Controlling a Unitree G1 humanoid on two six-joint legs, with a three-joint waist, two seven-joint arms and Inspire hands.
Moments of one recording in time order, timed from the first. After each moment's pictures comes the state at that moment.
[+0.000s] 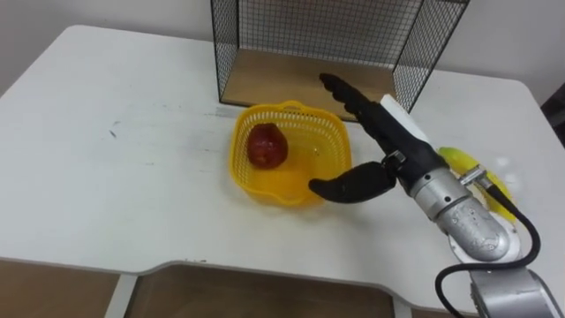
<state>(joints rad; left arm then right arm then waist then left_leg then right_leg) 0.19 0.23 -0.06 1.08 0.36 0.06 0.06 -0.02 -0.36 0.13 -0.21 -0.19 0.04 0.24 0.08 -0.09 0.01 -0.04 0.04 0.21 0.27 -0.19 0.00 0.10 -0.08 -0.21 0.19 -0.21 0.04</state>
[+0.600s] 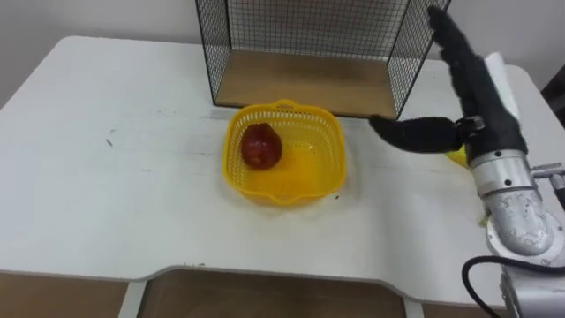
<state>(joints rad) 0.22 0.21 0.06 1.12 0.36 0.06 0.07 -0.02 -0.36 -0.11 -0.17 -0.16 -0.02 -0.15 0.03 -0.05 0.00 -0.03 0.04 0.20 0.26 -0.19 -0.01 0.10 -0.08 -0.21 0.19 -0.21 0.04</state>
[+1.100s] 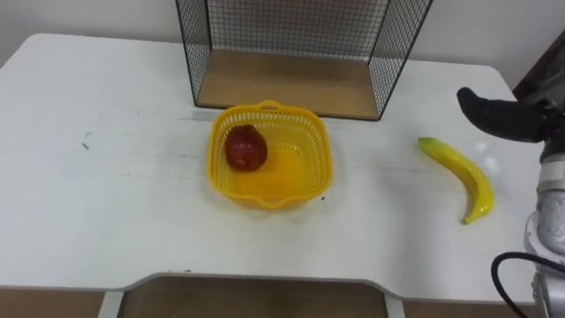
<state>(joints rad) 0.23 0.22 0.11 1.09 0.36 0.09 0.07 -0.06 -0.40 -0.21 -0.05 -0.17 -0.01 -0.32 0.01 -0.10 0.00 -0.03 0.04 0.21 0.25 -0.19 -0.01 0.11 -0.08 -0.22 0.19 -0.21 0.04</state>
